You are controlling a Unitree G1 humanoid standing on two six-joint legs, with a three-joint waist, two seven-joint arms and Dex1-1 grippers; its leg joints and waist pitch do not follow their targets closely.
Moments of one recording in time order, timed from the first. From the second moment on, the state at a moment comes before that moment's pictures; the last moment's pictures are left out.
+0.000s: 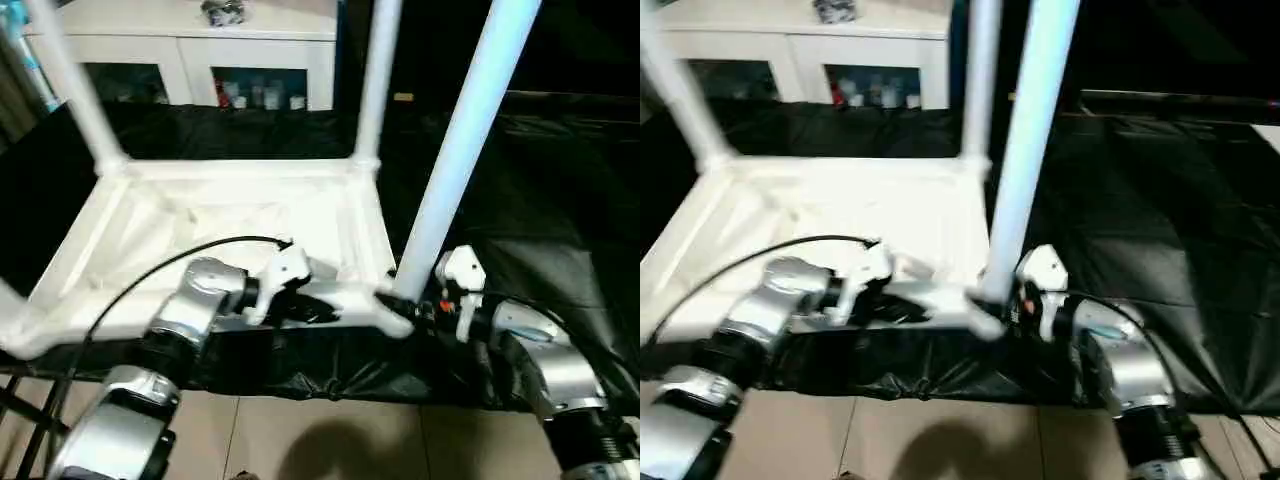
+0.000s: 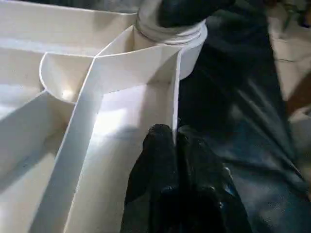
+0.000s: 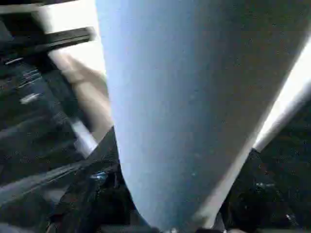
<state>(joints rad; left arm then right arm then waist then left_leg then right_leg) -0.63 0.24 -0.23 0.74 0.05 0.03 -1.22 -0.29 -0.30 0.06 0.35 0.17 0.10 0.86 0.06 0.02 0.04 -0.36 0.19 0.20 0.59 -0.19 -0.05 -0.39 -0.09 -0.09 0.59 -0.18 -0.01</state>
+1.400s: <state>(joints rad) -0.60 0.32 -0.26 0.72 0.00 -0.02 -1.46 -0.29 -0.47 0.18 0.29 0.22 0.17 1.25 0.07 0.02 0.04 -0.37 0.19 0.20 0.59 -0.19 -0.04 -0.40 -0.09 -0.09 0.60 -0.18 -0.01</state>
